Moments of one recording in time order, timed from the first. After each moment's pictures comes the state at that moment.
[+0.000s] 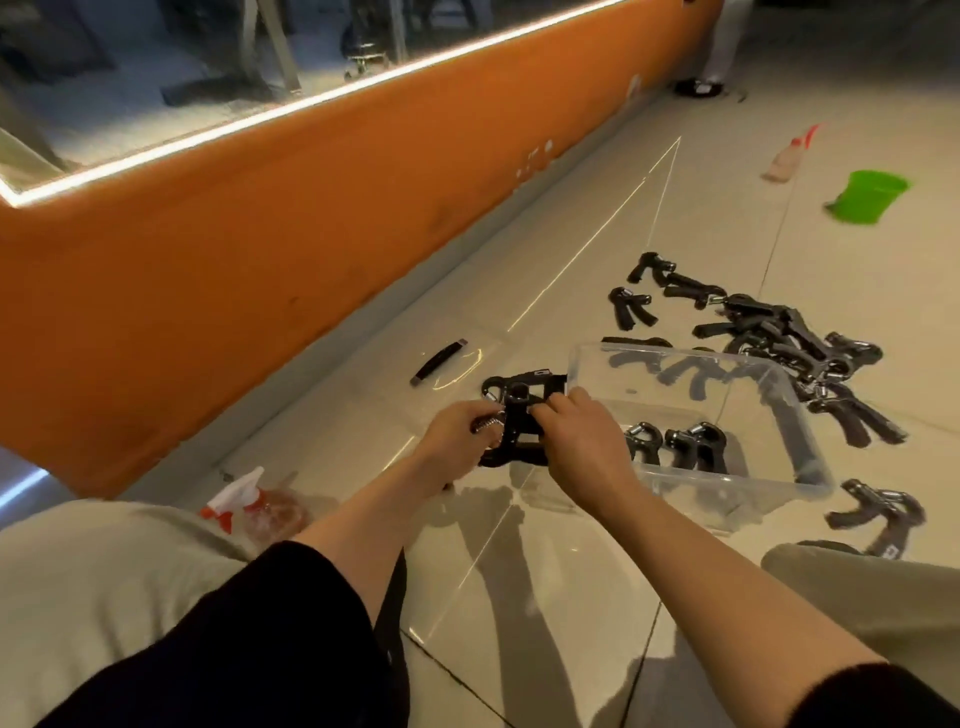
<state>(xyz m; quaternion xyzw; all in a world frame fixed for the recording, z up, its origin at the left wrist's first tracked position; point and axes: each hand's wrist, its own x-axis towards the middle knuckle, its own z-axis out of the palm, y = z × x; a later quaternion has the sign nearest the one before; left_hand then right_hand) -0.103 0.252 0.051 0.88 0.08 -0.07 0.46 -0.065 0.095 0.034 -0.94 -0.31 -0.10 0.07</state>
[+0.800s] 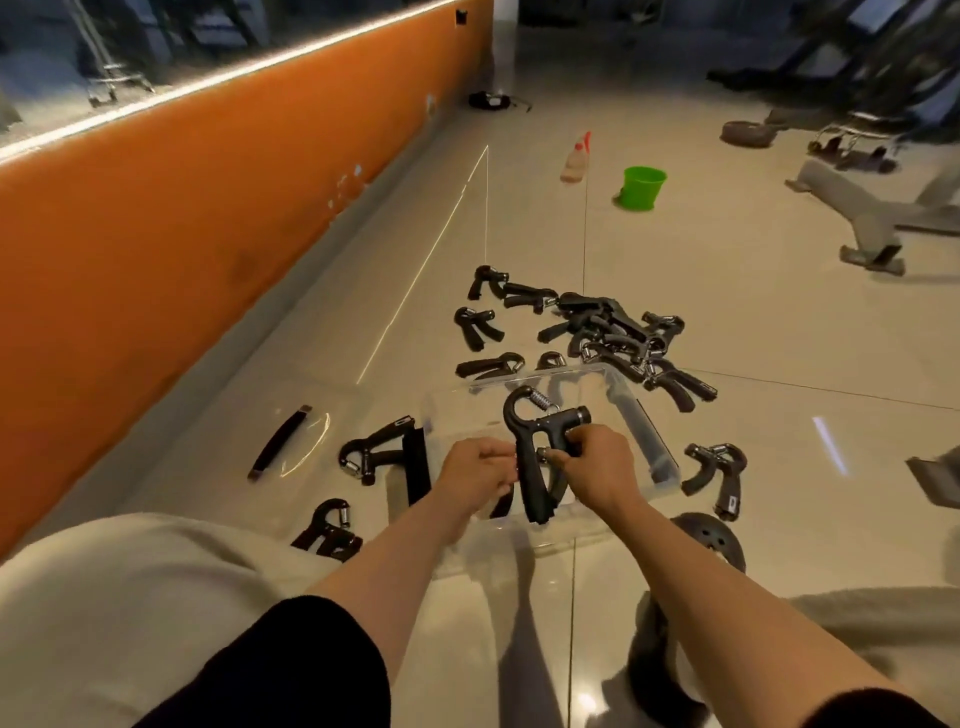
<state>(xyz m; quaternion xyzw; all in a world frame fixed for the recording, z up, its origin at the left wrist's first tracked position) 0.004 0.112 0.031 0.73 0.09 -0.23 0.63 -0.001 -0.036 0.032 -0.93 0.14 0.02 0.33</state>
